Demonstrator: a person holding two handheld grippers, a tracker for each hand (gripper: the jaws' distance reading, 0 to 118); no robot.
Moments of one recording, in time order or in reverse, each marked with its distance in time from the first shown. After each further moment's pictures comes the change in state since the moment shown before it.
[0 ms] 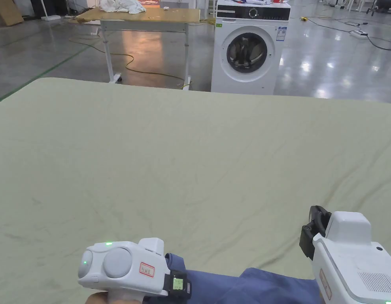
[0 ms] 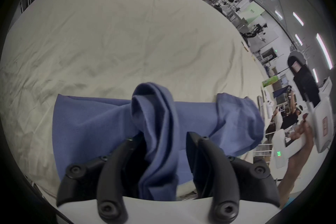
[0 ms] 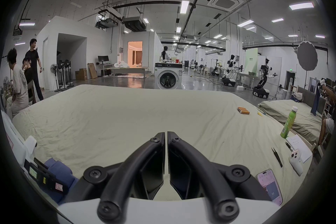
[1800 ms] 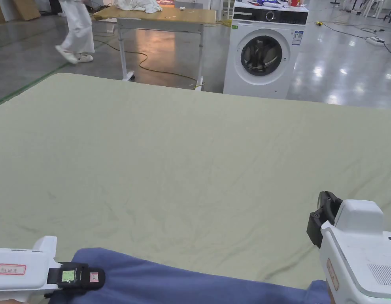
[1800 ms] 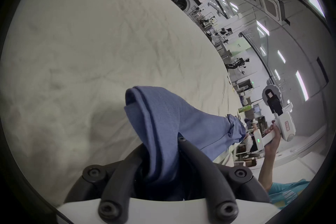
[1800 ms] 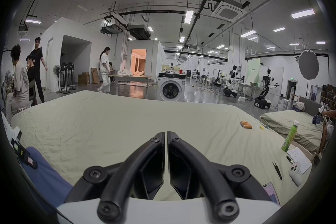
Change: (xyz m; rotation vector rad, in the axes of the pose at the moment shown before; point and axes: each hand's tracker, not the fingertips) left arm -0.185 -0.020 0.112 0.162 -0.207 0.155; right arm -0.024 0.029 -0.005 0.089 0.010 0.041
